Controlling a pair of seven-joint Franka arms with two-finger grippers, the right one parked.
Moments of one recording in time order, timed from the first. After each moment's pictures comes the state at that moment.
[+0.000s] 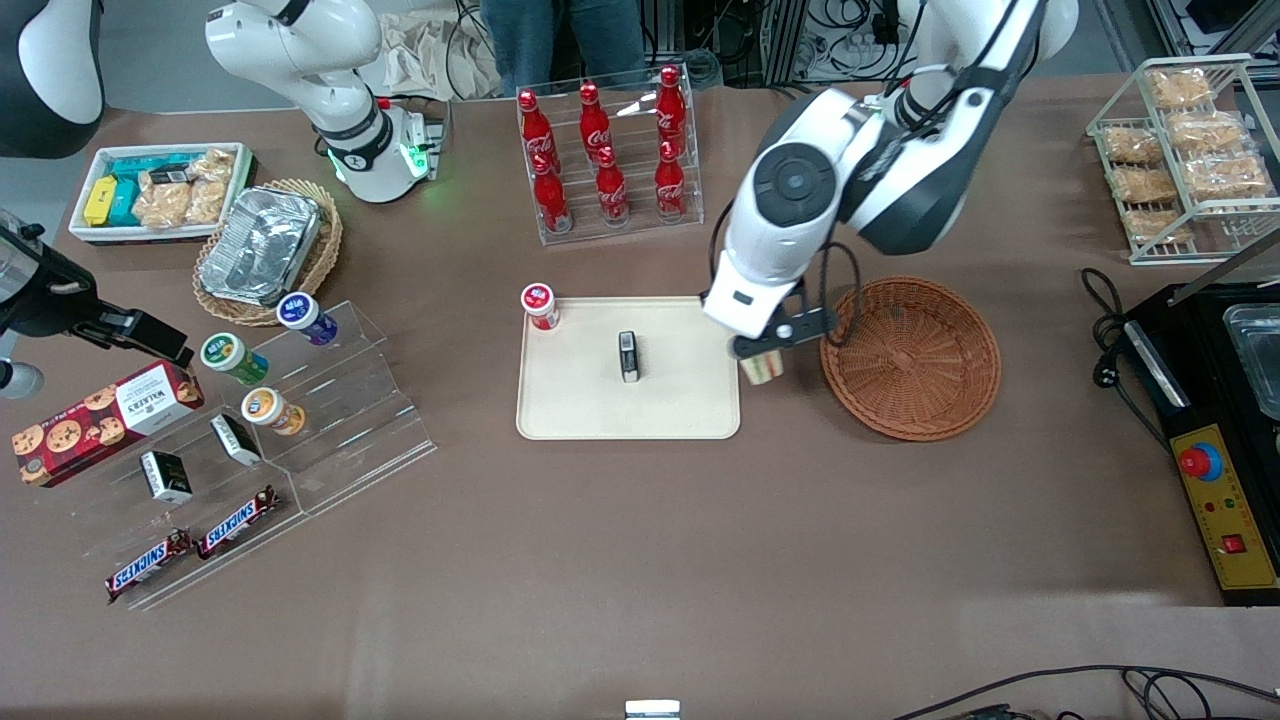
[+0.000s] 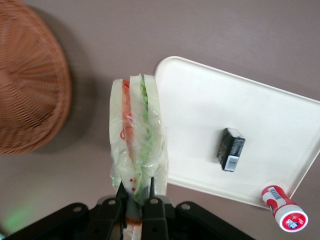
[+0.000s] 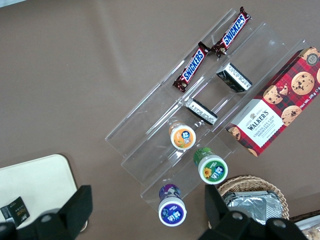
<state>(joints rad) -0.53 0.29 -0.17 -1.69 -0.04 1.89 -0.94</state>
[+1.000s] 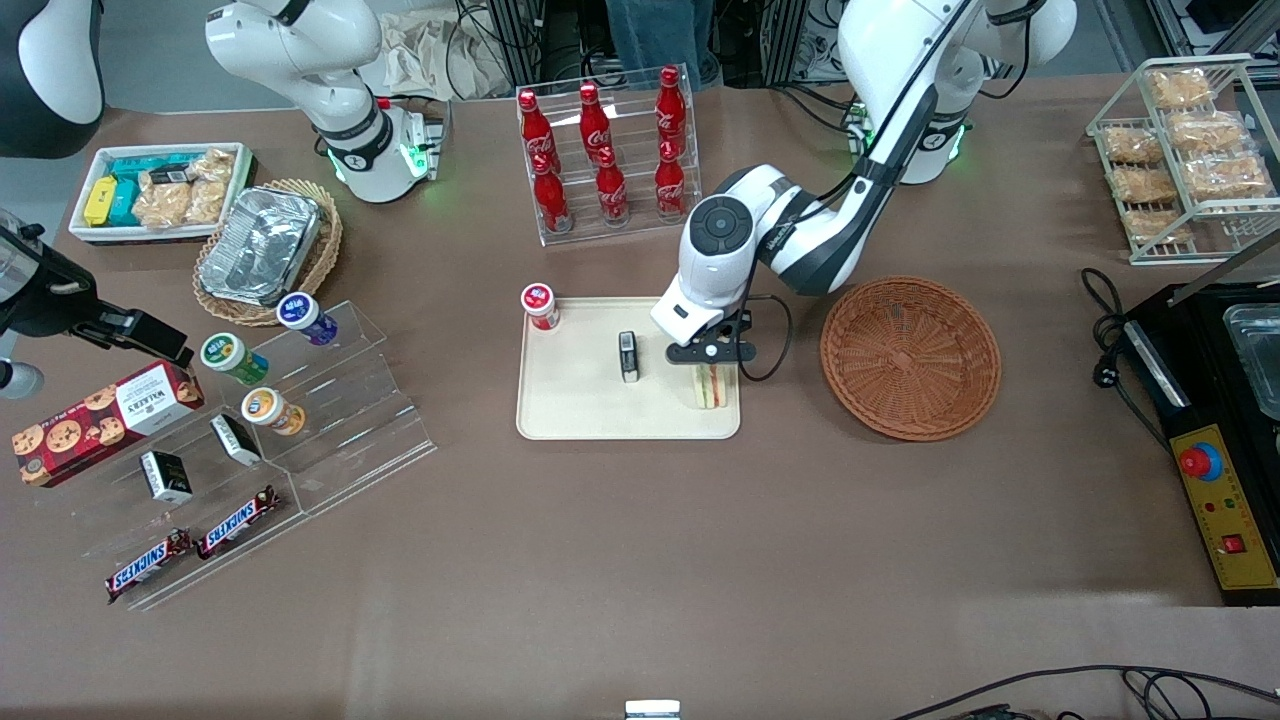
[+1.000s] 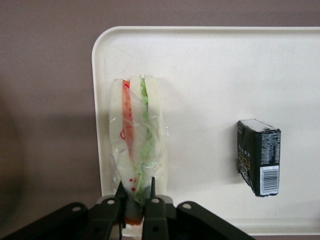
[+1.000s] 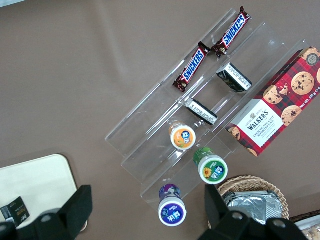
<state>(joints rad) -0.61 0.41 -0.17 -1.94 0.04 2.33 -0.79</state>
